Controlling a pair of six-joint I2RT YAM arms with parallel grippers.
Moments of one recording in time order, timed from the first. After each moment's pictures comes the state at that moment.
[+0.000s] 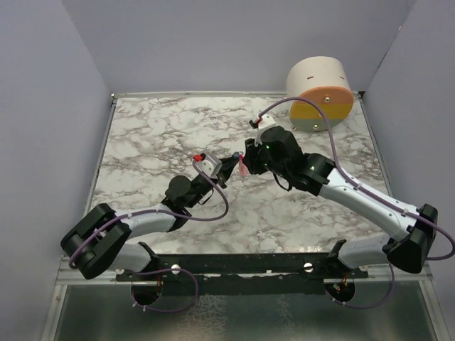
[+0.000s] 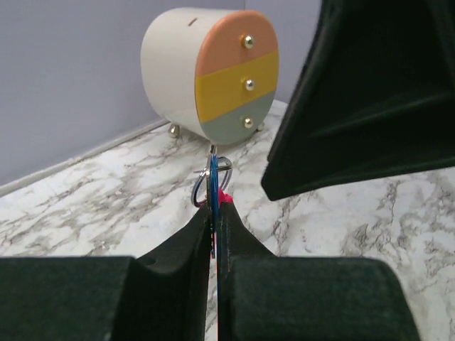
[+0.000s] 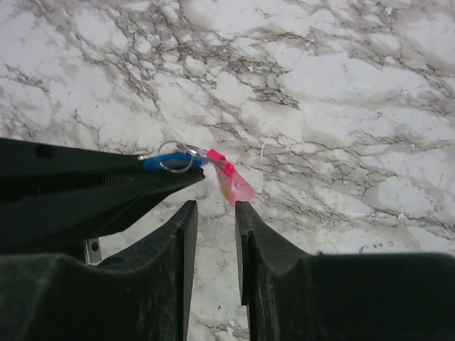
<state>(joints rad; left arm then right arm) -0.78 1.35 0.38 1.20 0.06 -0.01 0.88 1.35 1.25 -0.47 0.23 0.30</state>
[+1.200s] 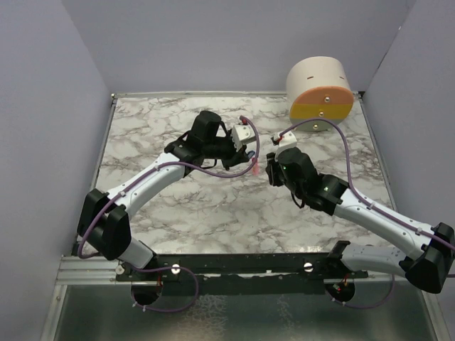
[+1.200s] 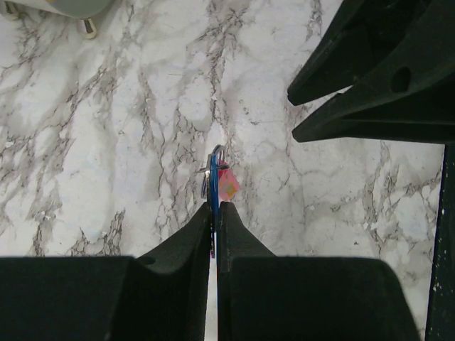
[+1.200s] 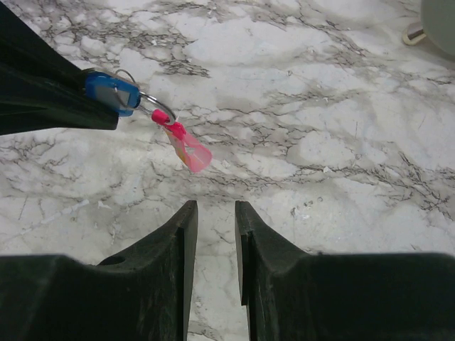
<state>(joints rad) -0.63 1.48 1.18 -0.21 0.58 0.30 0.86 1.12 0.94 -0.38 0.43 0.27</state>
